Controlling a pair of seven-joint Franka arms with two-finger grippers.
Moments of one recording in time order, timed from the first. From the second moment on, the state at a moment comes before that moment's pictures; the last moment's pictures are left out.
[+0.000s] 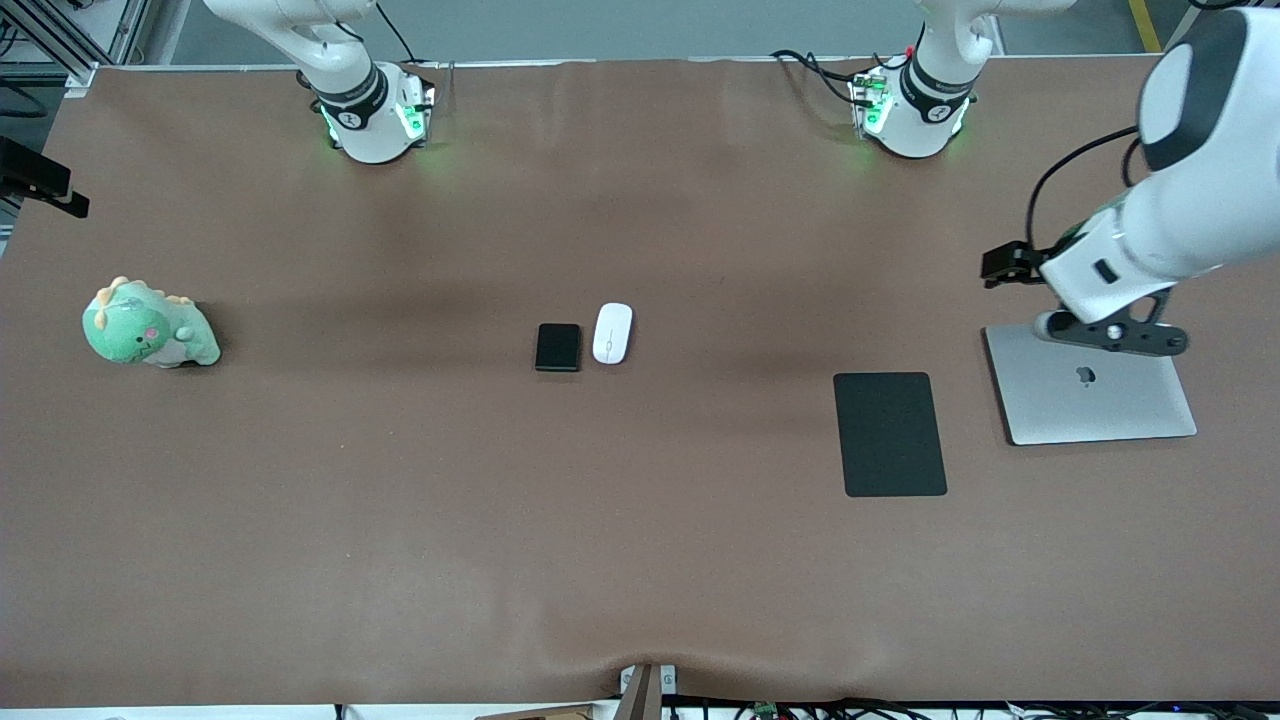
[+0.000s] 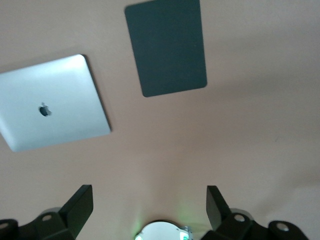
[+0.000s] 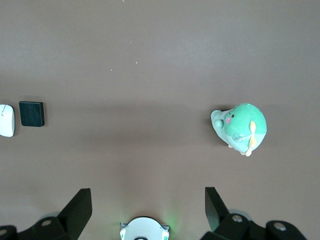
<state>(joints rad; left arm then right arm) -0.13 0.14 -0.09 -1.60 0.01 1.48 -0.06 0.01 -0.02 -0.16 -1.46 0.02 1.33 -0.17</state>
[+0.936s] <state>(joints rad) -0.33 0.27 -0.09 -1.58 0.01 1.48 -0.40 0.01 -0.02 -0.16 -1.46 0.02 1.33 -0.17</state>
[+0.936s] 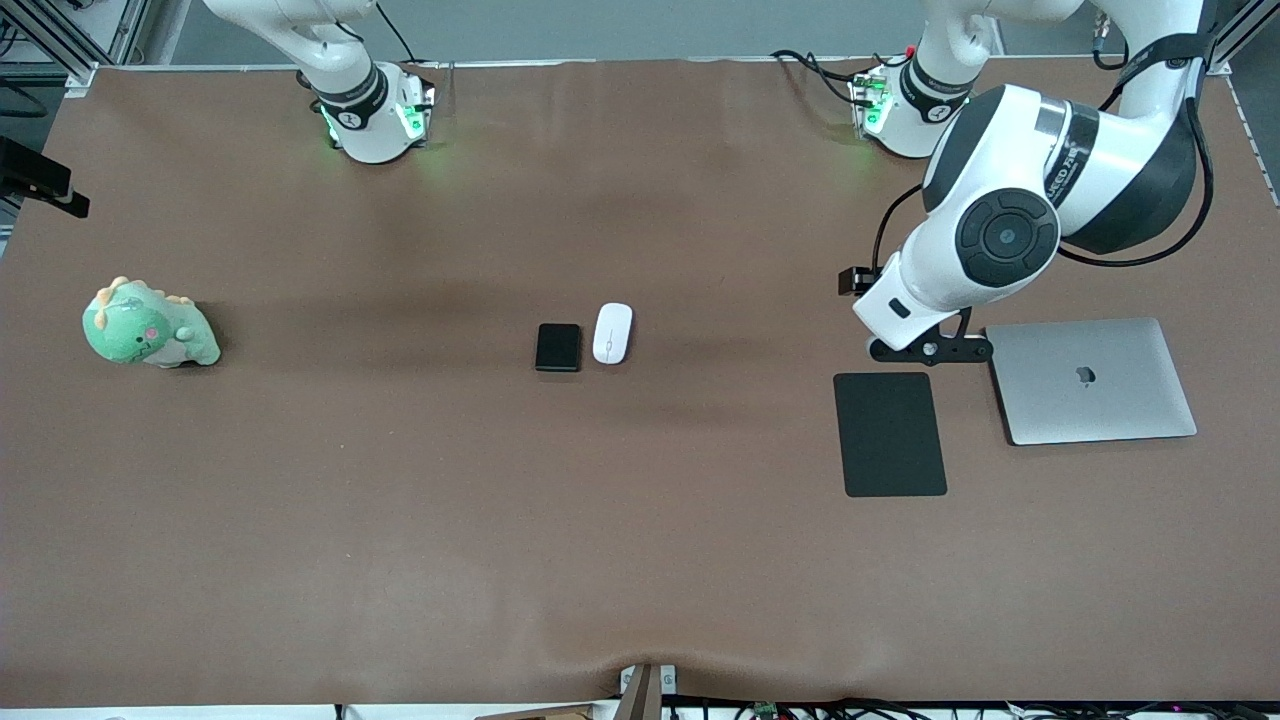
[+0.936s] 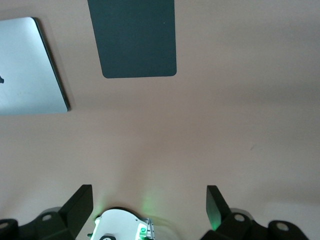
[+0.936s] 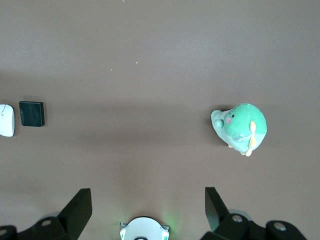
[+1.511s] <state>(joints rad) -0.43 0.36 -0.10 -1.47 0.01 1.48 -0.55 0.01 -0.02 -0.15 -1.46 0.02 1.33 -0.17</state>
